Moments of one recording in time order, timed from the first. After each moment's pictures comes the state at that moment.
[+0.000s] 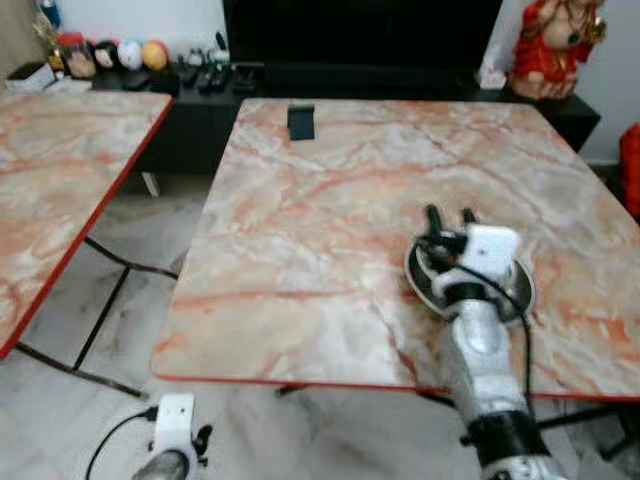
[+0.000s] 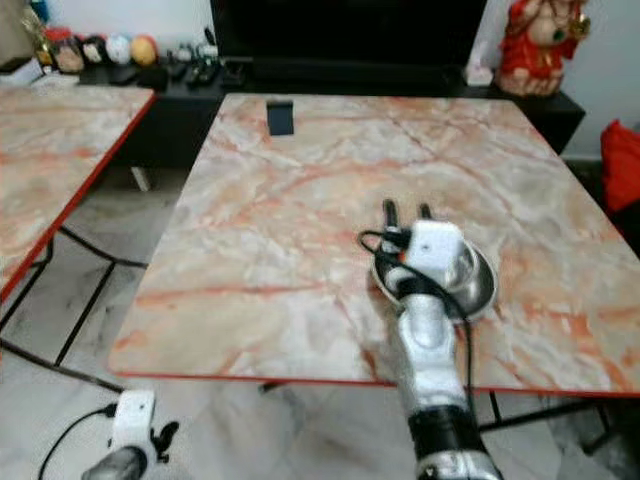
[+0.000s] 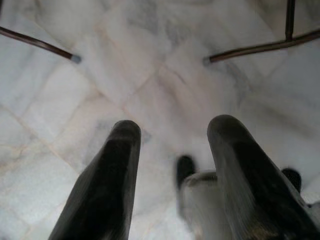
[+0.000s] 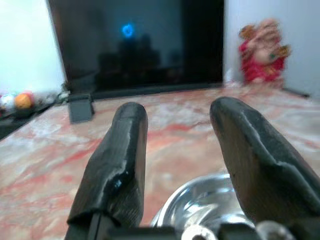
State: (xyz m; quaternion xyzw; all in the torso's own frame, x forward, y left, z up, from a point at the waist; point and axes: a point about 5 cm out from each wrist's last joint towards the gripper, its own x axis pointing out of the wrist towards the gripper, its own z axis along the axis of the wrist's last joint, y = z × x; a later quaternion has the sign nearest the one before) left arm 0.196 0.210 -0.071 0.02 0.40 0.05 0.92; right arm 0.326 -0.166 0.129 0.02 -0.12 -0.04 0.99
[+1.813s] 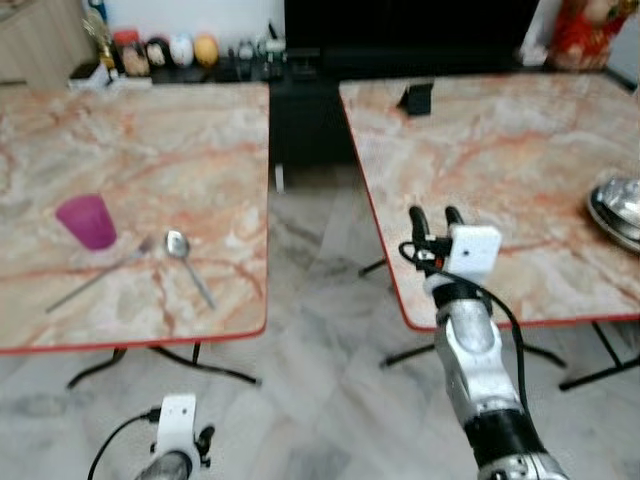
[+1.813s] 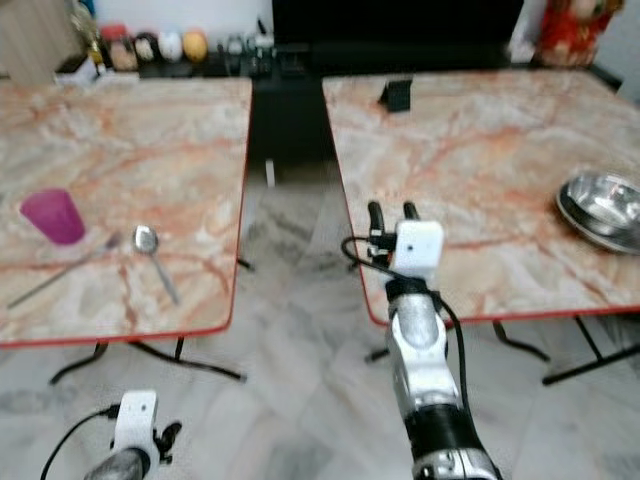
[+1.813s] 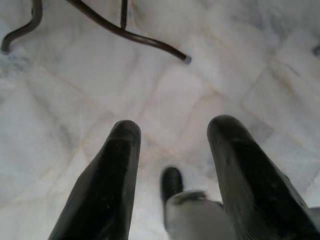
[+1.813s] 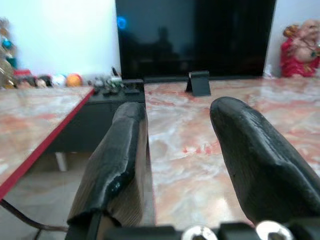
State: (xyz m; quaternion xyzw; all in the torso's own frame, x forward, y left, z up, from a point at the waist) left arm 0.206 0.211 -0.066 0.02 0.38 0.06 0.92; right arm 0.326 -0.155 0.120 -0.01 -0.10 0.00 0.99
